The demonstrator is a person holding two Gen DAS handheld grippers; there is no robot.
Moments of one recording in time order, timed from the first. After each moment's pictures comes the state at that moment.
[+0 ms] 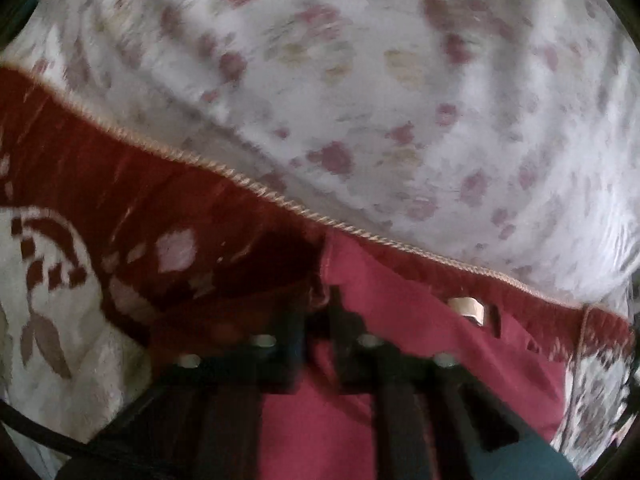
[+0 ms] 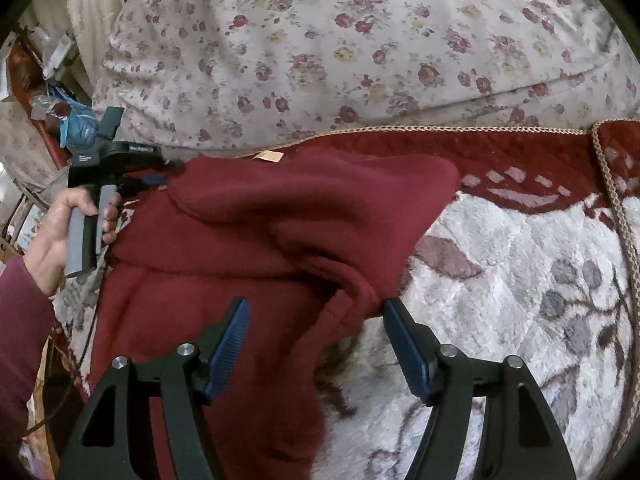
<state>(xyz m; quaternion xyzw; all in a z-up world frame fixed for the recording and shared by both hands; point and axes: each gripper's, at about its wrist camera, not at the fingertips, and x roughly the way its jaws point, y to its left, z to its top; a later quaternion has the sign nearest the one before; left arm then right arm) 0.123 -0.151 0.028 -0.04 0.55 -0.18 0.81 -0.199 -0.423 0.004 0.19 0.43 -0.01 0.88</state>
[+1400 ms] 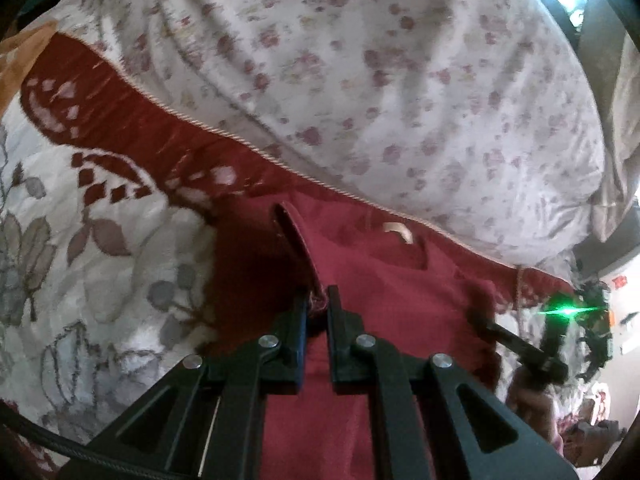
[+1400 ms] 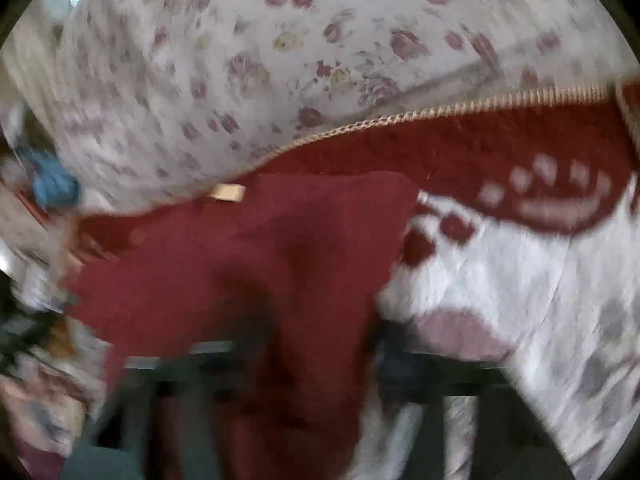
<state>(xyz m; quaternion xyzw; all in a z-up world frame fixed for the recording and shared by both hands) 0.011 -0.066 0.084 -0.11 0.52 -0.25 0.81 -0.120 -0.460 -0.016 0.26 0.46 -0.04 0.85</state>
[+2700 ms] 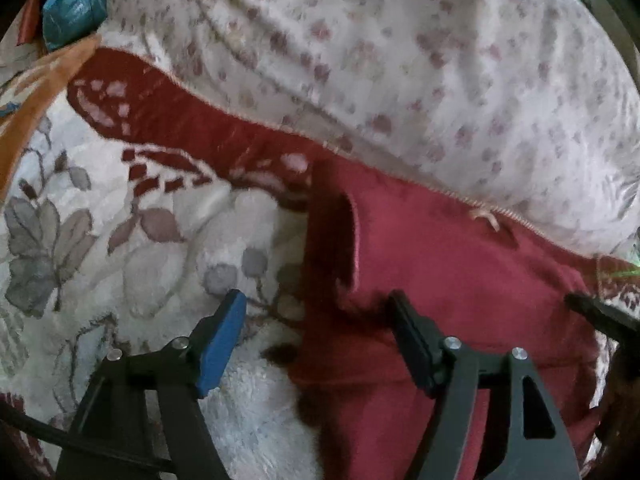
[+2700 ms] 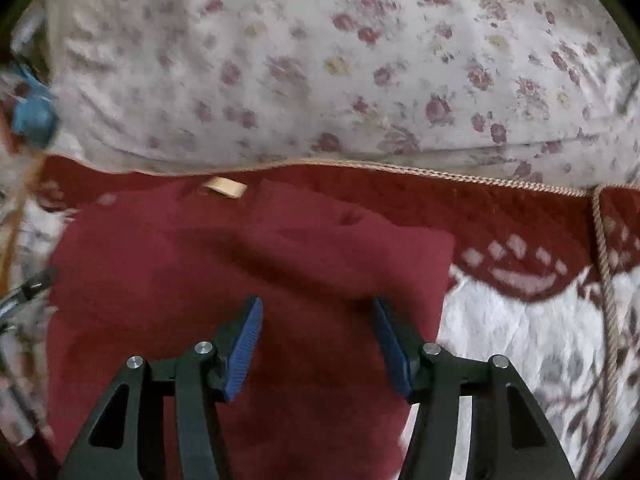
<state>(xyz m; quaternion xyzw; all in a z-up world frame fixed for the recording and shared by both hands) 0.001 -0.058 0.020 -0.02 0.47 -0.15 0.87 -0.106 -0.423 0.000 0.11 0.46 -0.10 0.87</state>
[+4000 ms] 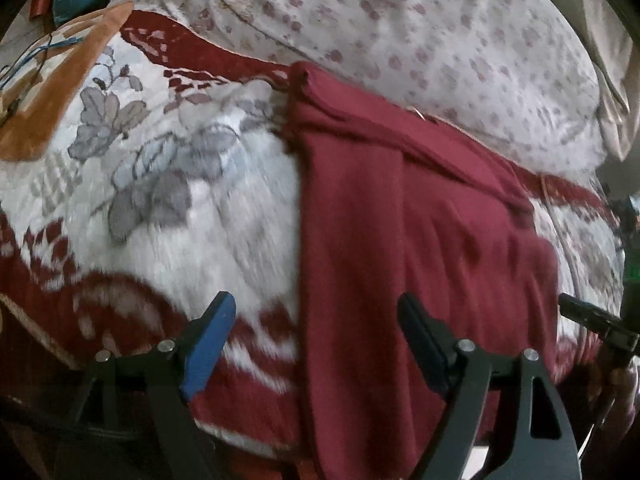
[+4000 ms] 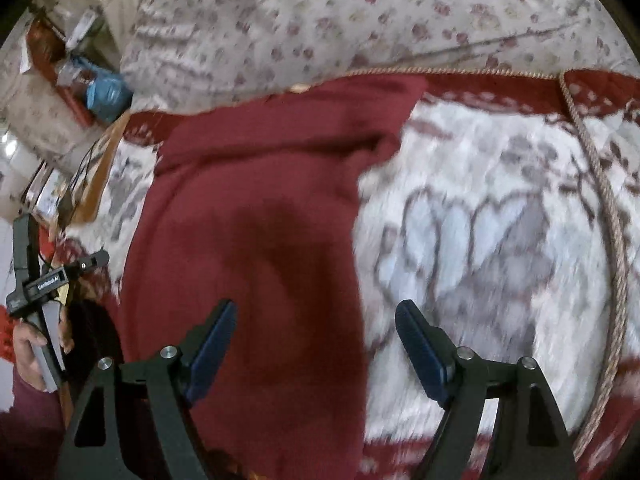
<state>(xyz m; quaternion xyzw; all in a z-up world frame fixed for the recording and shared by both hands) -0.190 -0.002 0.049 -0.01 0.52 -0.20 0.83 -0.328 -0.387 0.003 0.19 0.48 0.04 0.86</state>
